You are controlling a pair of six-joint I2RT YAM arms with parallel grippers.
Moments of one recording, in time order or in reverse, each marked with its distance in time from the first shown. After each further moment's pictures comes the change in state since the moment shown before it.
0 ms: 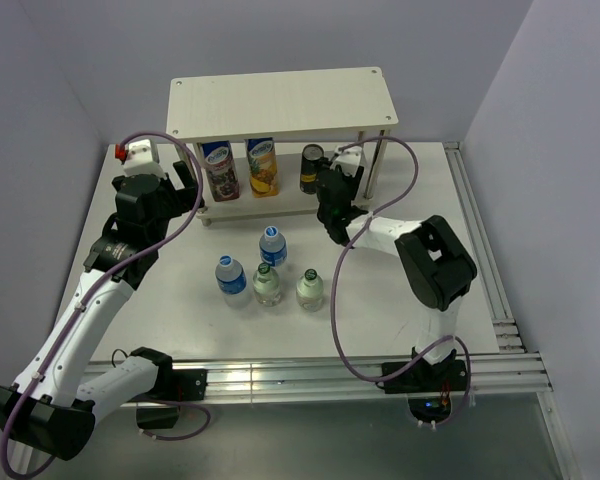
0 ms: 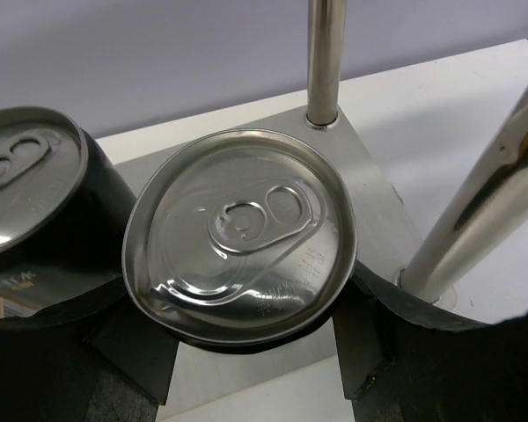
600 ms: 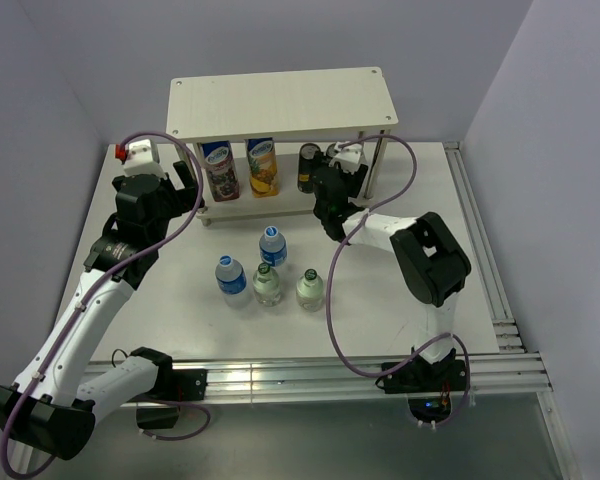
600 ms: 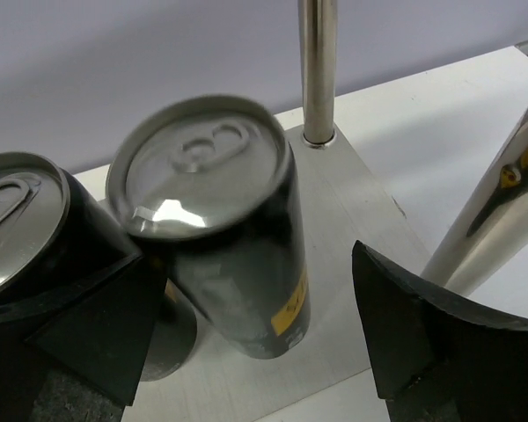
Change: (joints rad) left arm 0.000 0.002 0.000 0.000 0.000 0.000; right arm -0.002 0.053 0.058 0.036 0.053 0.009
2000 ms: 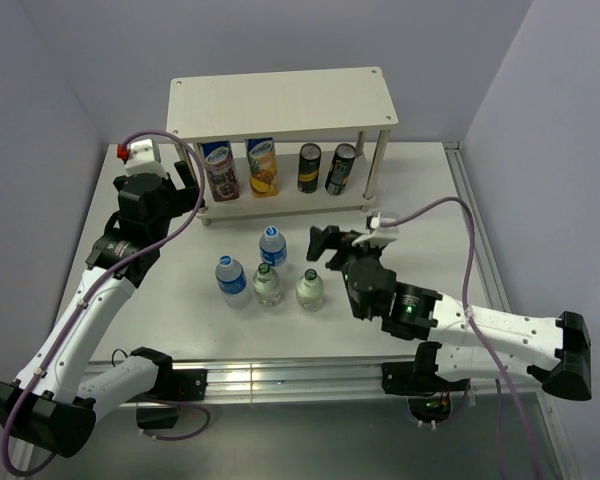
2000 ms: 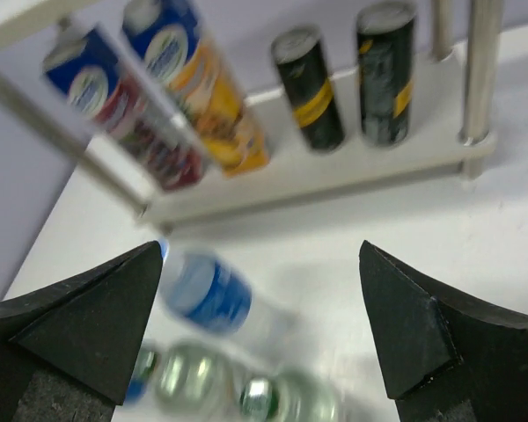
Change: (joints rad) left arm 0.000 0.014 0.000 0.000 -0.011 0.000; right arm 0.569 -0.949 -0.425 -0.480 0.171 0.243
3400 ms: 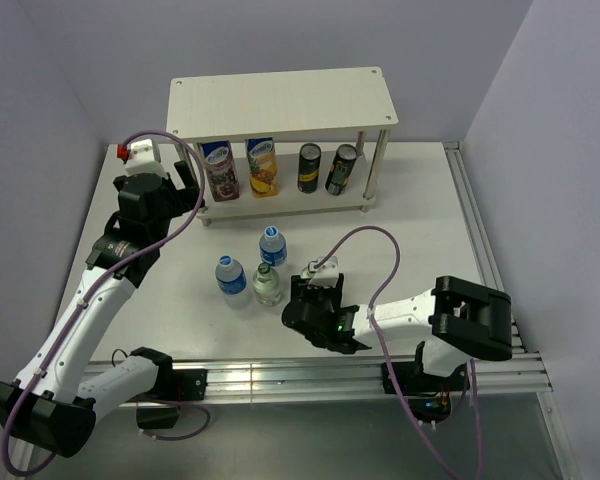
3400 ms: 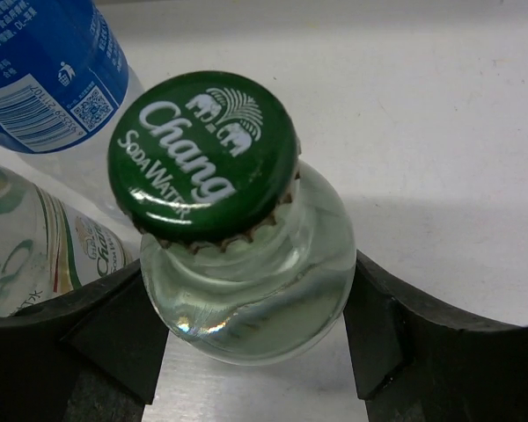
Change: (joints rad) left arm 0.000 0.000 0.000 0.000 0.000 0.000; right arm 0.151 0.546 -0.158 0.044 0.070 0.301
